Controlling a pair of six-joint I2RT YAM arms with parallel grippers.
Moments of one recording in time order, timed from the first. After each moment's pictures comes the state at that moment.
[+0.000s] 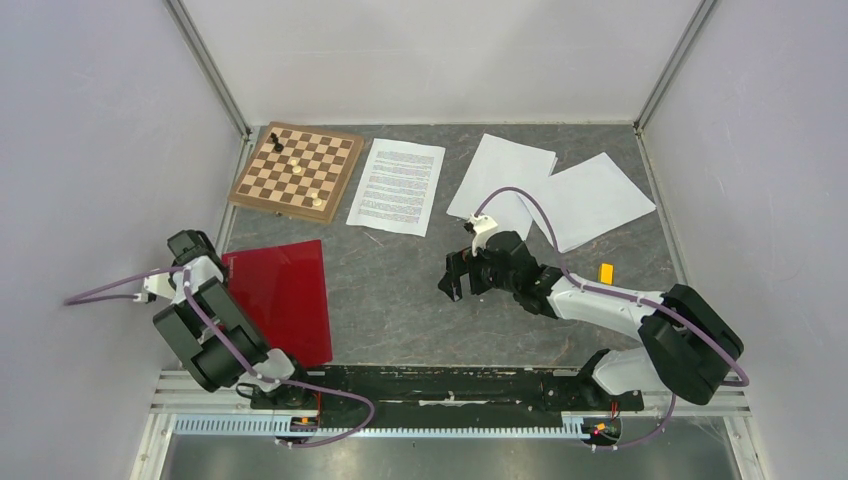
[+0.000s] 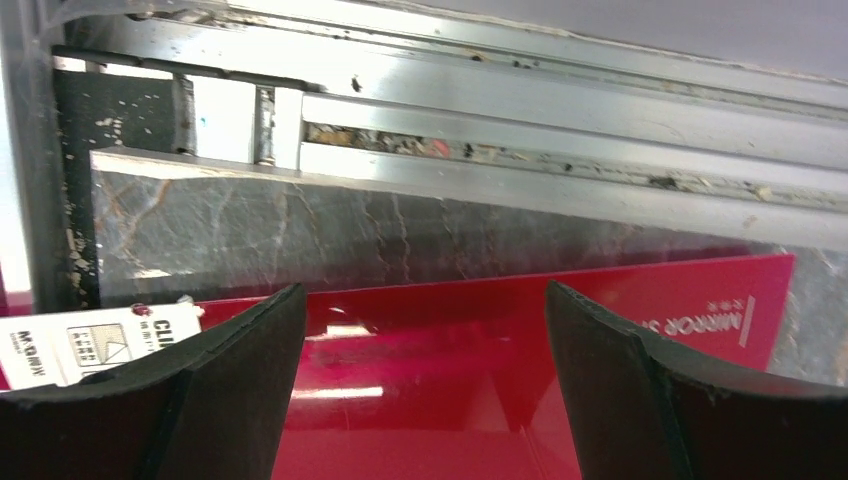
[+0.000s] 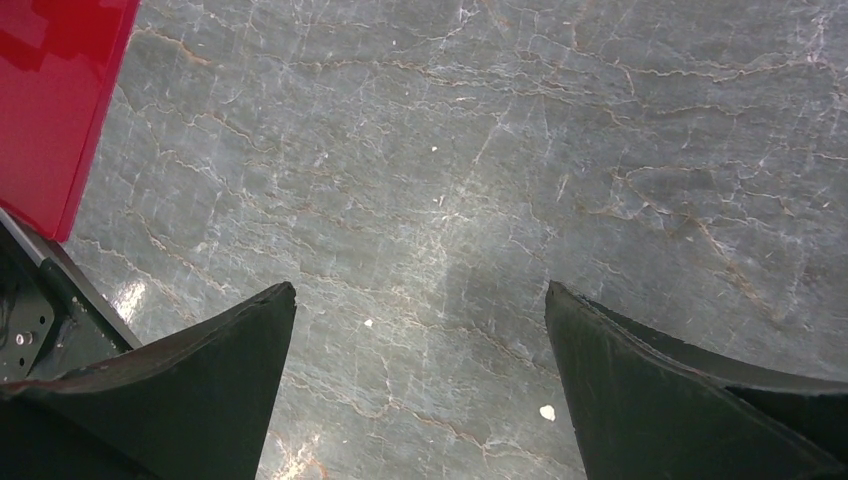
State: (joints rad) left arm 0.69 1.40 0.75 -0.50 -0.44 -0.95; right arm 0.76 1.35 0.60 0.17 -0.10 0.36
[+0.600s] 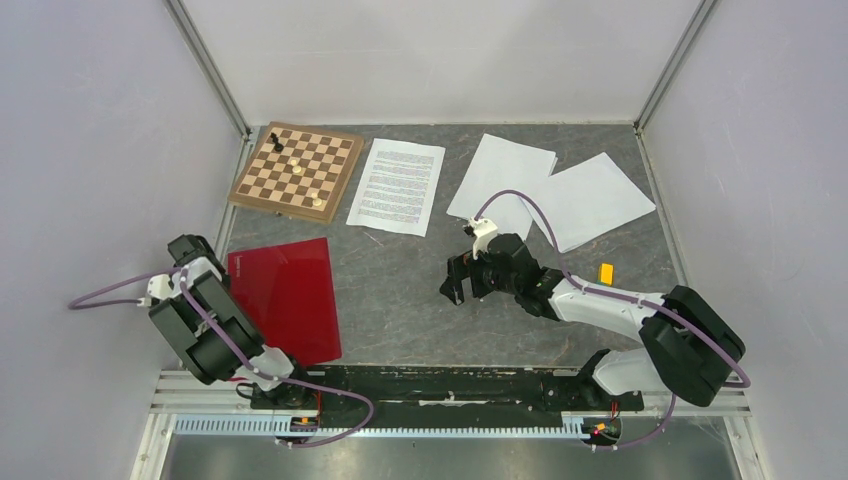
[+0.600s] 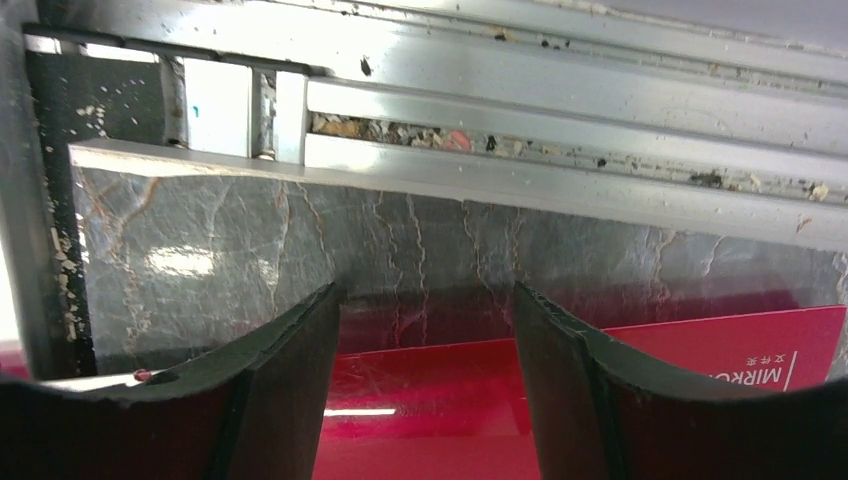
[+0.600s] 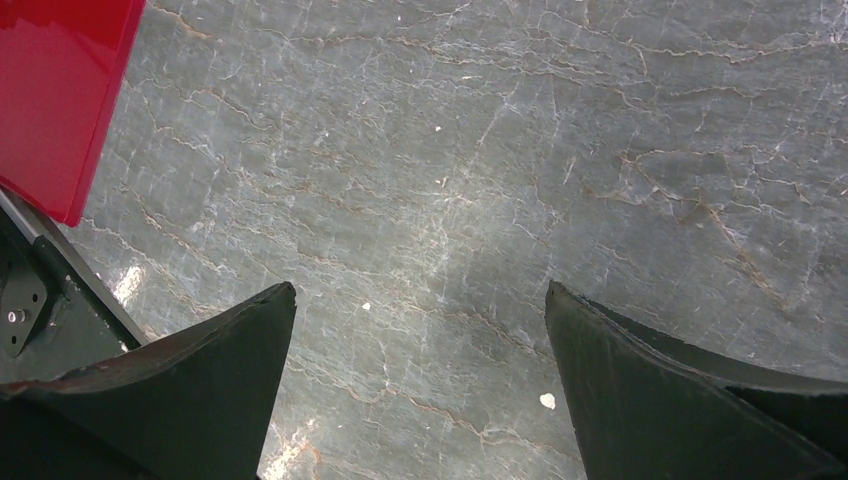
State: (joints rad) left arm 0.73 1.47 0.75 -0.49 -0.41 -0.93; right arm 0.76 1.34 0.57 0.17 -0.13 0.35
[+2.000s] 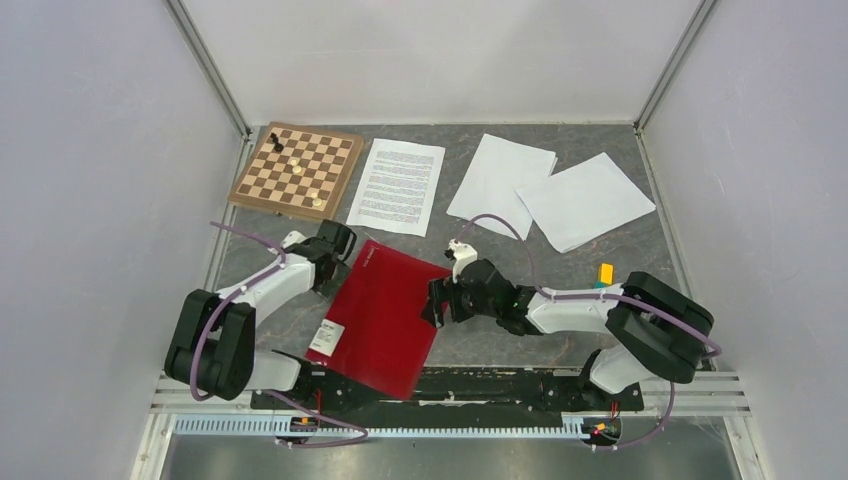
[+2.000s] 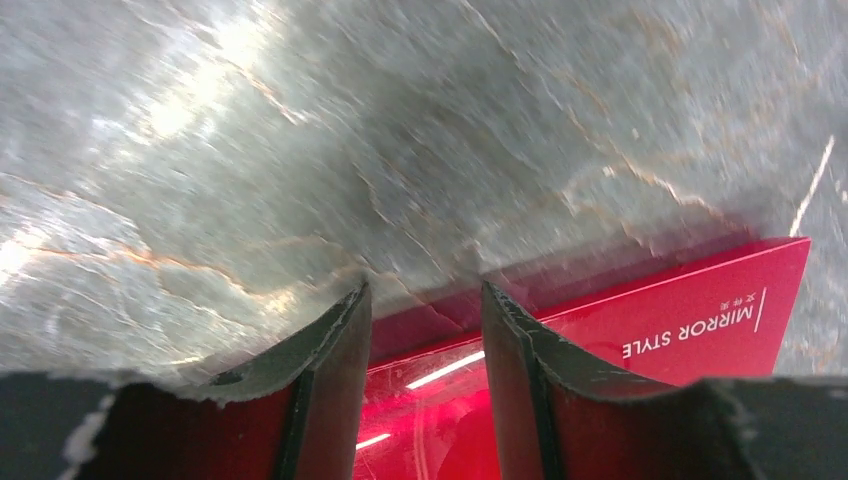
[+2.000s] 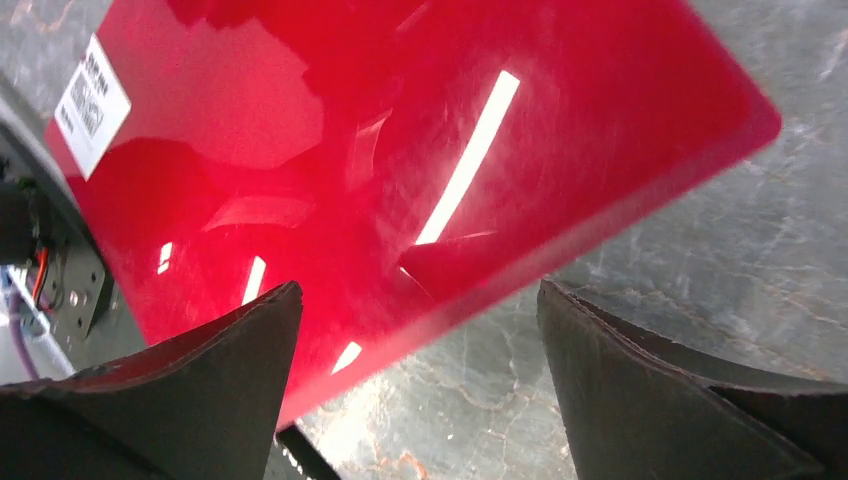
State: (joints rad) left arm -0.30 1.35 0.66 -0.57 -0.39 -1.25; right arm 0.96 1.48 0.53 0.31 -0.06 0.57
